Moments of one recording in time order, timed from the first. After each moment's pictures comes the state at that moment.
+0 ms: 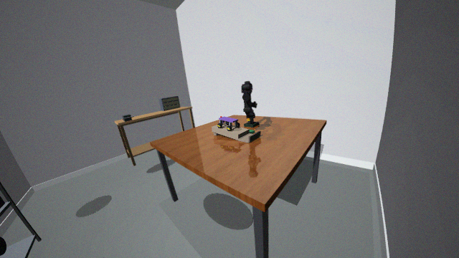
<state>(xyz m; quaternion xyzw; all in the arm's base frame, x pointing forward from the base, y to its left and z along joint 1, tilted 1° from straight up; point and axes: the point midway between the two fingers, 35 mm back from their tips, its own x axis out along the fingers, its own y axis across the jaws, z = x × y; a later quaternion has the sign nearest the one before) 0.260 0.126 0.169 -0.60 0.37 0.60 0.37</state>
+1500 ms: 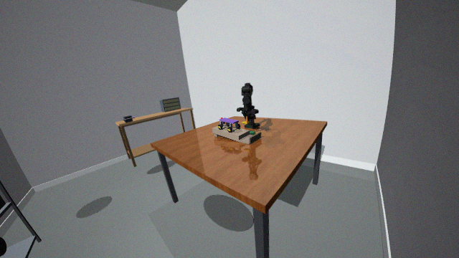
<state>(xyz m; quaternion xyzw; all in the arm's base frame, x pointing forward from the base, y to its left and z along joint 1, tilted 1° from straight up) 0.287 0.127 0.163 -0.71 0.07 0.70 0.01</state>
